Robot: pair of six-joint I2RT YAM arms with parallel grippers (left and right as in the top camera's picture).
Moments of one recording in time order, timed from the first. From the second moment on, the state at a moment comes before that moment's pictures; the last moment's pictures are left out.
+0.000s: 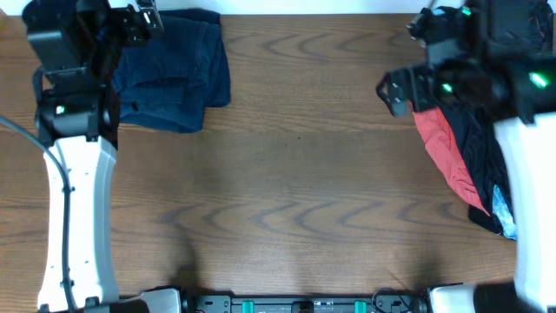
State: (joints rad) left arm 0.12 1.44 1.49 -0.22 0.18 -0.08; right arm 0.13 1.54 1.92 -1.33 -0.25 -0.11
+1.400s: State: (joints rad) left arm 0.12 1.41 1.49 -0.75 0.18 -0.09; right arm 0.09 0.50 0.48 -0.18 -0.24 -0.14
